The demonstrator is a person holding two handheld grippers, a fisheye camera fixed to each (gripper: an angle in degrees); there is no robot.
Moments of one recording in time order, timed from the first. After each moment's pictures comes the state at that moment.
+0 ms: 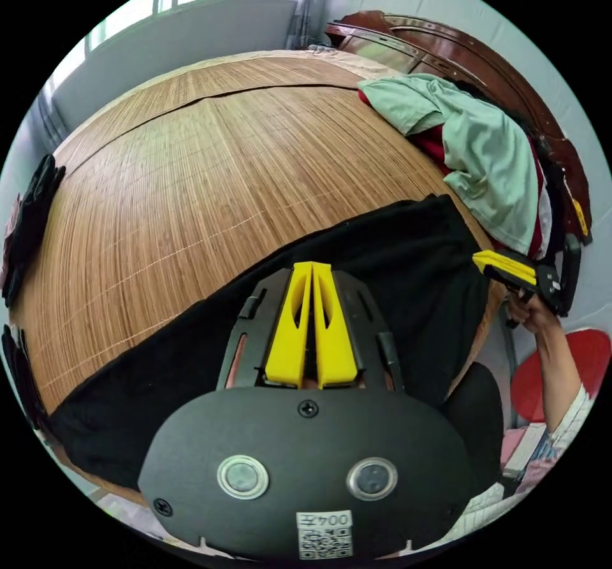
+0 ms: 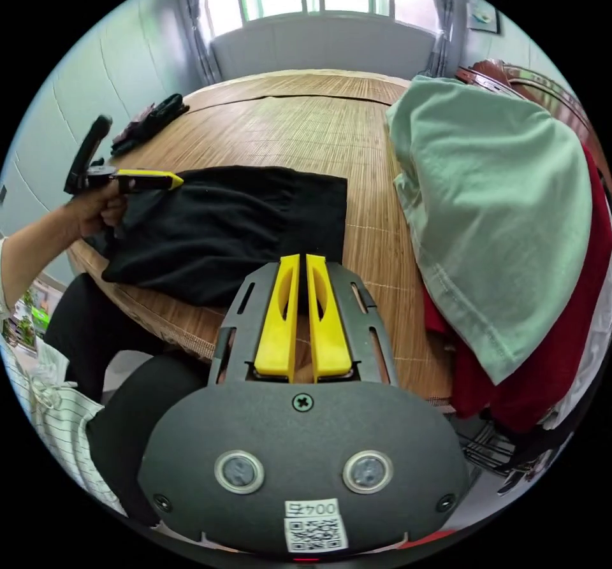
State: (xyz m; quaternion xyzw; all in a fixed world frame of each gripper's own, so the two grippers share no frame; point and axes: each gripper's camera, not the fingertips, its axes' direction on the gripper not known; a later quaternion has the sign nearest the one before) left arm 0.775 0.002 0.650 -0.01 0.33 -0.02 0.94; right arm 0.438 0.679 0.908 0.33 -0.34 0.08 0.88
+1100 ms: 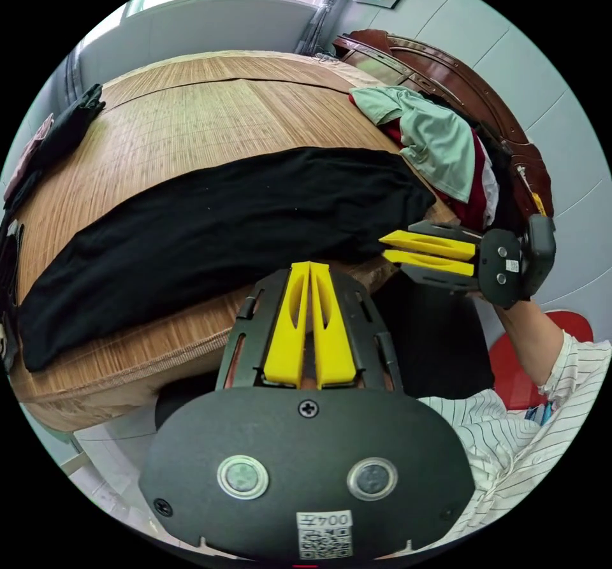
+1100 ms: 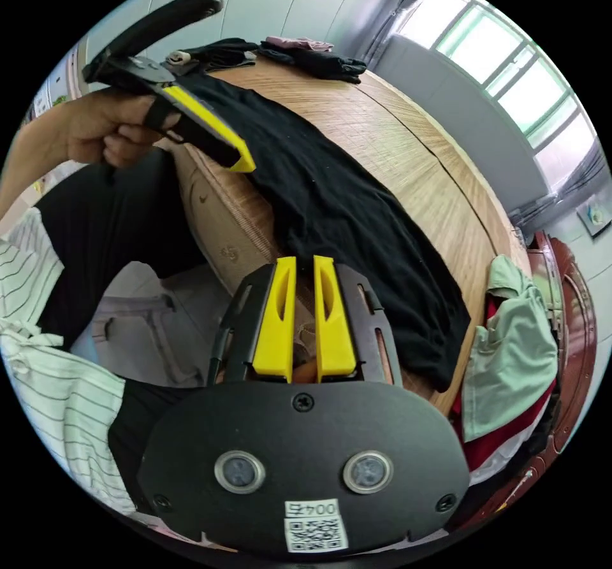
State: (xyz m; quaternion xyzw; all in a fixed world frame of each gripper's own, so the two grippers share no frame) left arm 0.718 0.249 0.641 0.01 0.37 -0.02 0.93; right arm 0.073 0.763 0.685 0.40 -0.15 -0.20 0.88
